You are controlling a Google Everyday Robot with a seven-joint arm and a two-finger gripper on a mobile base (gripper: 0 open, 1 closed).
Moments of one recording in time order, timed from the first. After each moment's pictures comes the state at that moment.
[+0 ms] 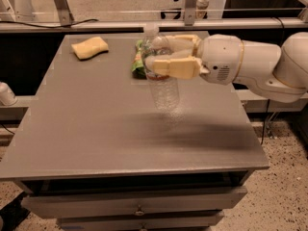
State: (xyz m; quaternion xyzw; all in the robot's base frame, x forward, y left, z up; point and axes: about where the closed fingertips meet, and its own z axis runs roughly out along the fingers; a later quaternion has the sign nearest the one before) arm 0.509 -0.018 1.005 -0.45 0.53 0.43 0.58
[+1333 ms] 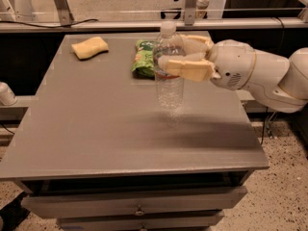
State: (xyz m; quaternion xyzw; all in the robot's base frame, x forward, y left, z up) arm 0.505 -0.043 1.010 -0.43 0.47 0.45 0.62
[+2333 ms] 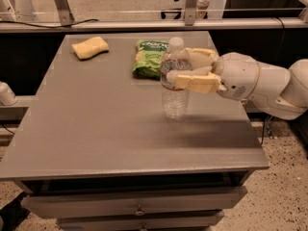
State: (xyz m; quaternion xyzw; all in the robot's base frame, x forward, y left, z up) arm 0.498 -0.058 0.983 -0.45 0.45 0.47 0.62
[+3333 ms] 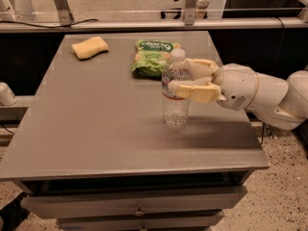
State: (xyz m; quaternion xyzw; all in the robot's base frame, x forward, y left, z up) arm 0.492 -0.062 0.962 -0.43 0.46 0.47 0.61
